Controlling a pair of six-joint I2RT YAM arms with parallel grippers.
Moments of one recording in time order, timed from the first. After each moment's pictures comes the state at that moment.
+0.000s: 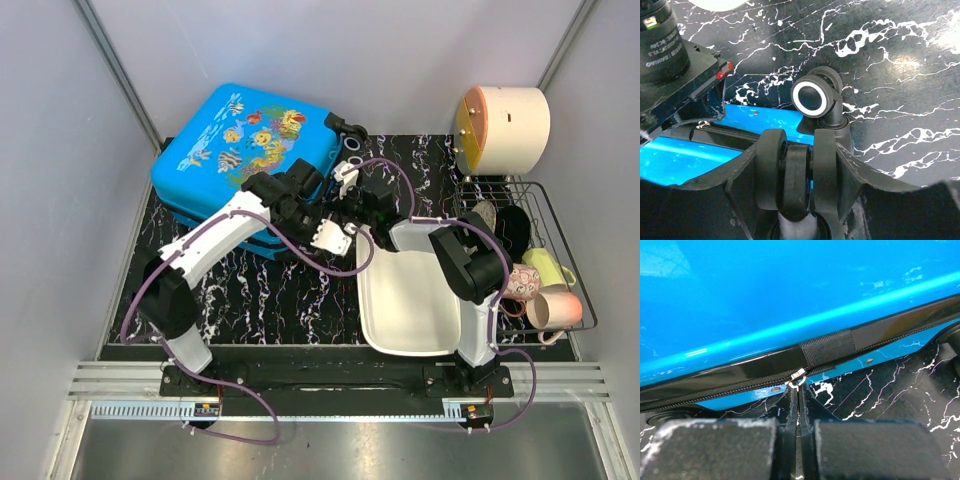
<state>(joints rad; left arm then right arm) -0.67 1.72 1.62 -1.11 0.25 1.36 0.53 2.00 1.12 0.63 -0.36 -0.01</state>
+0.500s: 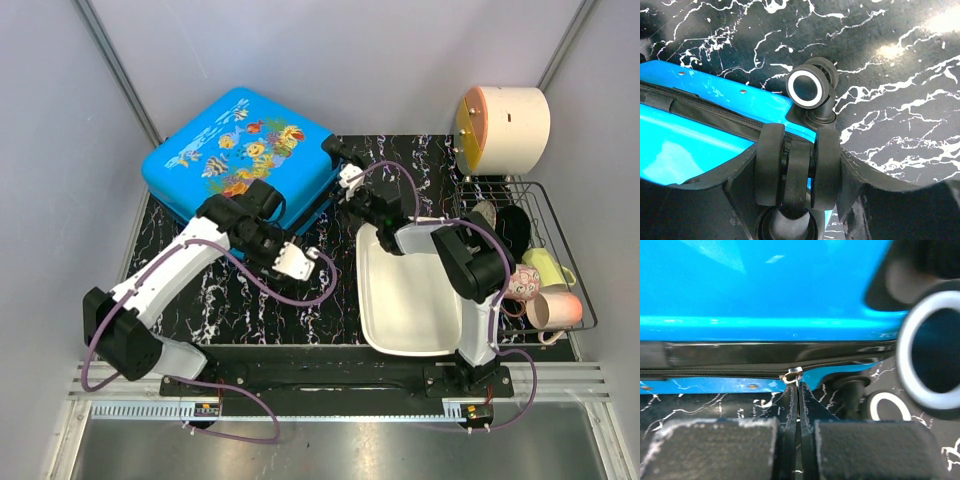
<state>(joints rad) -0.59 1.42 1.32 -1.16 0.26 1.43 0.51 1.99 1.05 0.78 -0.31 -0.20</state>
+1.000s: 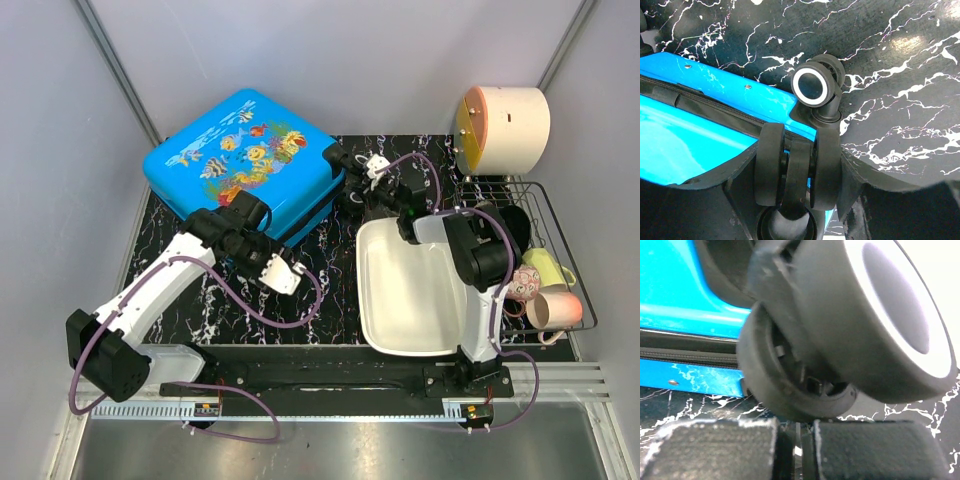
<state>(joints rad) -0.54 1.27 1.18 -1.15 0.26 1.56 0.33 2.03 1.05 0.88 -0.52 -0.23</state>
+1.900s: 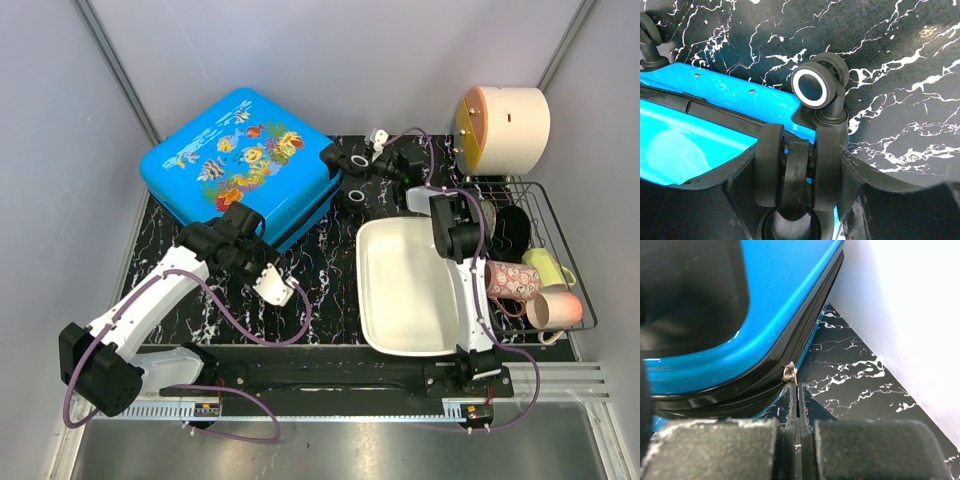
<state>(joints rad) -0.53 1.19 1.05 -1.06 0.25 1.68 0.23 2.47 1.68 0.93 -0.94 -0.09</state>
